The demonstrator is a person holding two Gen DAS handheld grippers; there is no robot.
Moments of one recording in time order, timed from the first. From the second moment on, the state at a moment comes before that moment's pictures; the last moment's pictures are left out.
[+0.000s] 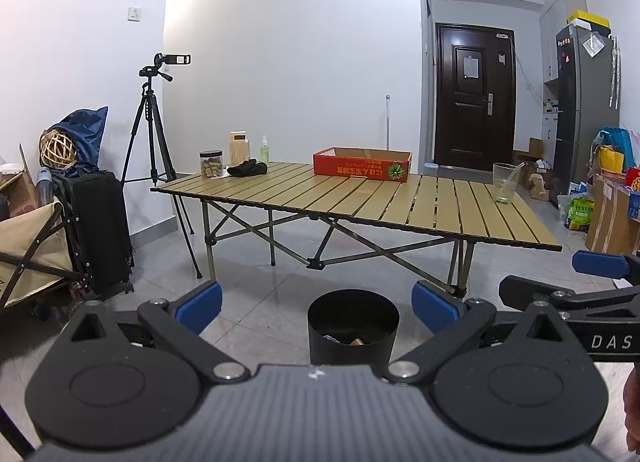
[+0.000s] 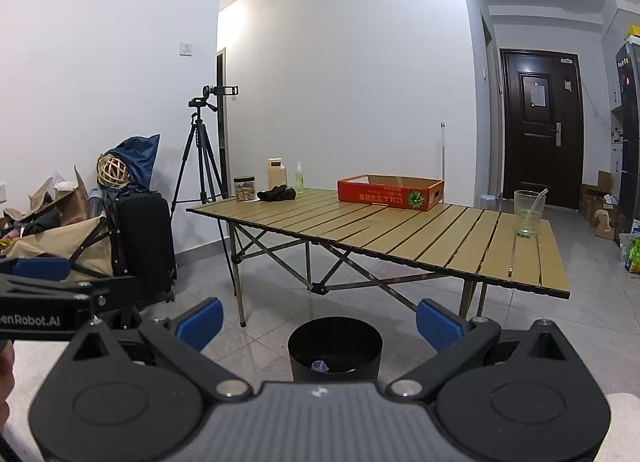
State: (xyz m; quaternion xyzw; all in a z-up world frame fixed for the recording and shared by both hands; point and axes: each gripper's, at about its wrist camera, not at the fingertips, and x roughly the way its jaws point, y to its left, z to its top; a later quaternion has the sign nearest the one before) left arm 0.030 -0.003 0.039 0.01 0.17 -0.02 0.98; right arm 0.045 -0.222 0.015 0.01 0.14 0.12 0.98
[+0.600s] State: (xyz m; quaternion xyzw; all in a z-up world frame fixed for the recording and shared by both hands) left arm 0.030 -0.004 0.039 0.01 0.17 -0.02 0.99; right arm 0.046 -0.222 0.016 0.01 0.14 0.12 0.98
